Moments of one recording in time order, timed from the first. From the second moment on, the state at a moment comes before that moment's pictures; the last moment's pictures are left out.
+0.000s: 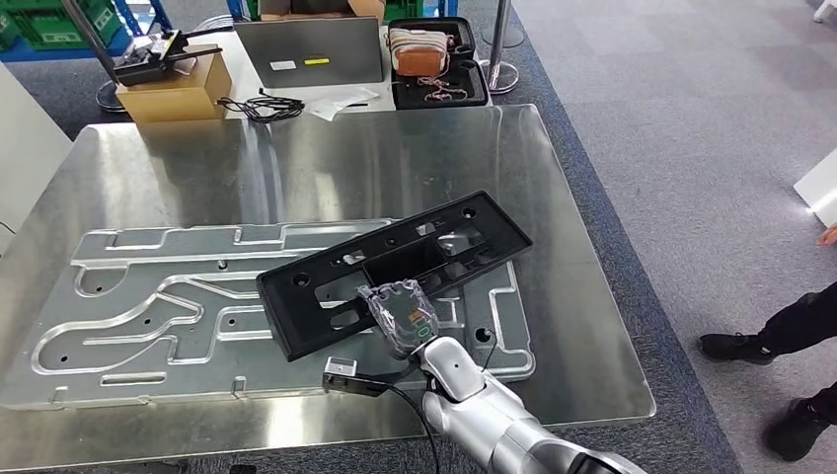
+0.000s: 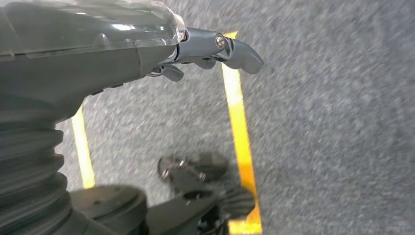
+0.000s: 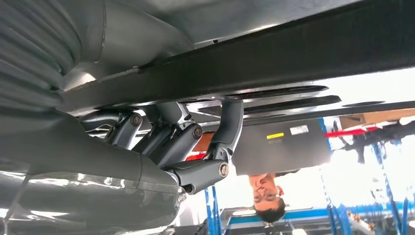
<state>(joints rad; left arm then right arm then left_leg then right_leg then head) -0.12 -0.20 0.94 -0.20 -1.07 0.14 -0.39 -0.54 0.23 0.73 -0.61 1.02 -0.70 -0.22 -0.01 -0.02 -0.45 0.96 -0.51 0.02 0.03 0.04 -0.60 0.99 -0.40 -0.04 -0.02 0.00</state>
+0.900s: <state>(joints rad) -0.13 -0.19 0.90 -0.20 -1.11 0.26 -0.41 -0.42 0.27 0.60 -0.65 1.08 -0.71 -0.32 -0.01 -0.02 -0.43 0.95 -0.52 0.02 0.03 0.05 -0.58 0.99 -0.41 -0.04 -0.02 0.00</state>
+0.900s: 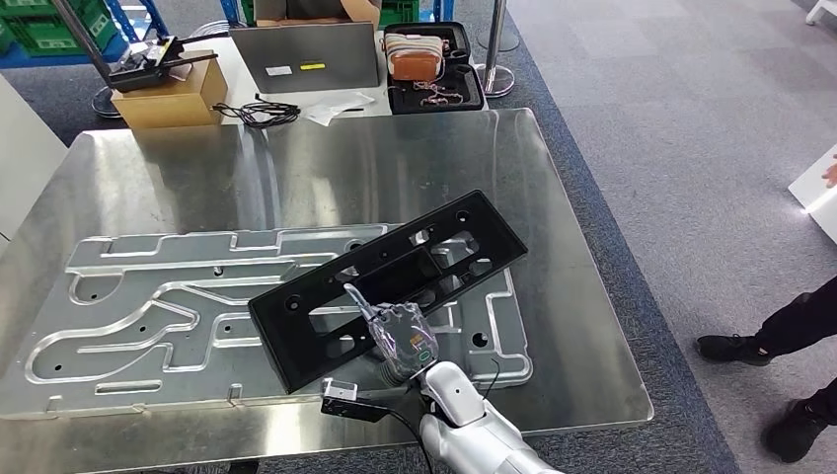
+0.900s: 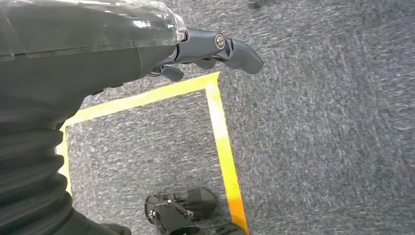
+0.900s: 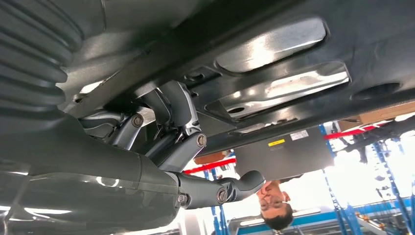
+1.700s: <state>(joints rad) -0.13 -0.19 0.87 -0.20 -1.15 0.25 -0.42 -0.33 0.28 0.56 -0.72 1.08 -0.71 -0.33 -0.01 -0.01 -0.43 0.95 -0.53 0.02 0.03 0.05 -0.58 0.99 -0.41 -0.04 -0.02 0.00</state>
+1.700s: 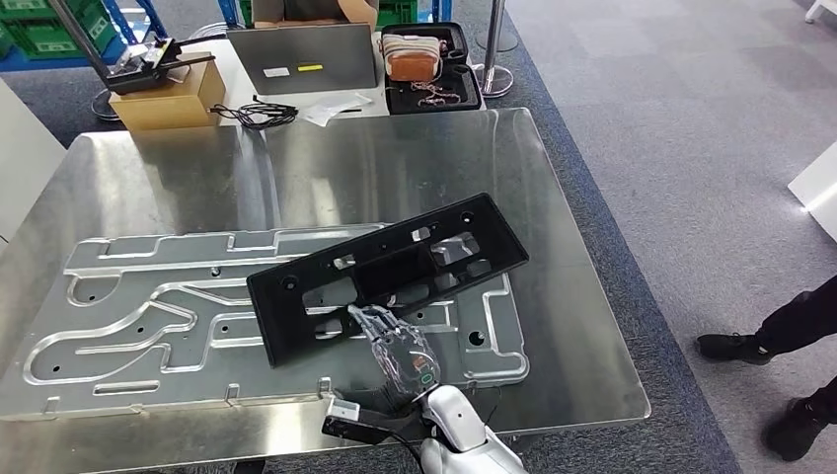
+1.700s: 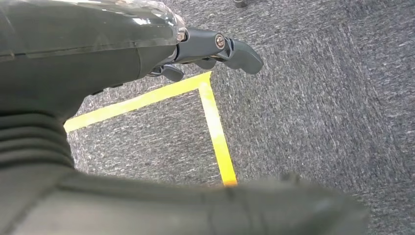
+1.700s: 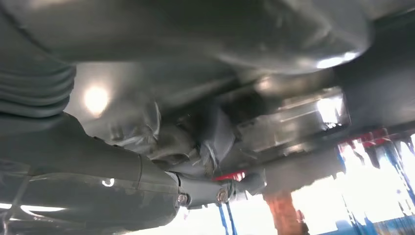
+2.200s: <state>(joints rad) -0.13 -0.19 0.86 -0.20 -1.16 0.24 -0.43 -0.30 0.27 0.56 -0.77 1.12 -0.68 -0.30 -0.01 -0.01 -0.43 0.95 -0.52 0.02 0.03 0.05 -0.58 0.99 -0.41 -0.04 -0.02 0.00</state>
